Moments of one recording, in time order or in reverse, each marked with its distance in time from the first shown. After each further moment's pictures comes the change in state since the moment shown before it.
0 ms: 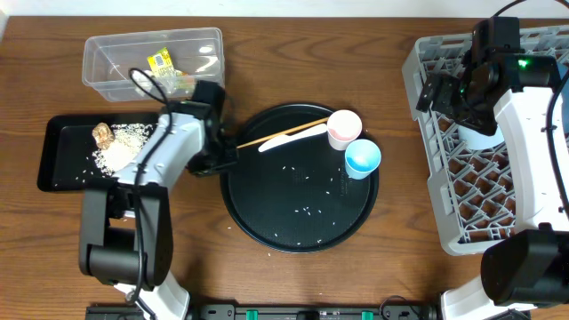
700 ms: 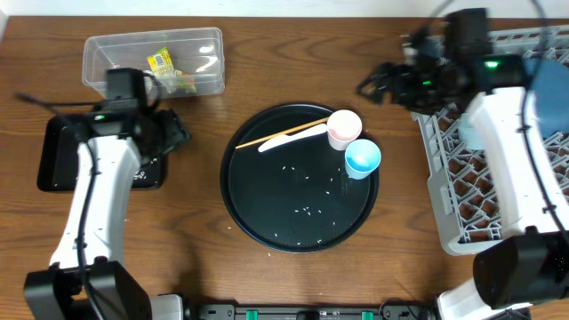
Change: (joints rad) left arm 0.285 -0.306 0.002 0.023 -0.050 -0.106; right arm 0.186 0.000 0.000 0.181 -0.468 -0.135
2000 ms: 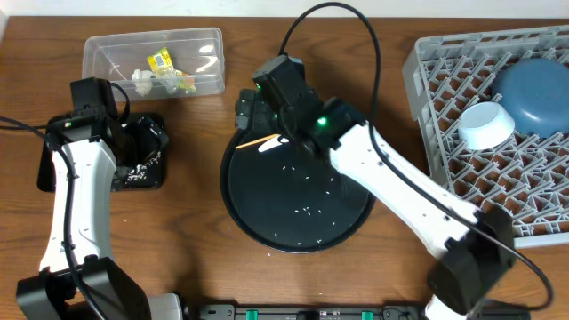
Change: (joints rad) left arm 0.122 0.001 0.000 -0.084 -0.003 -0.021; right arm 0.587 0.134 0.013 0.347 0.549 0.612
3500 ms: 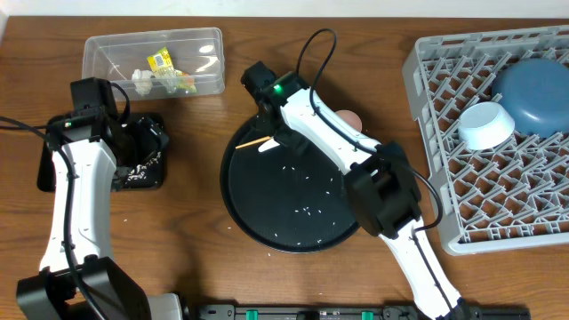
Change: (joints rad) left arm 0.000 0.000 0.000 -0.002 0.000 0.000; right arm -0.069 0.597 0.472 -0.455 0.020 0.434
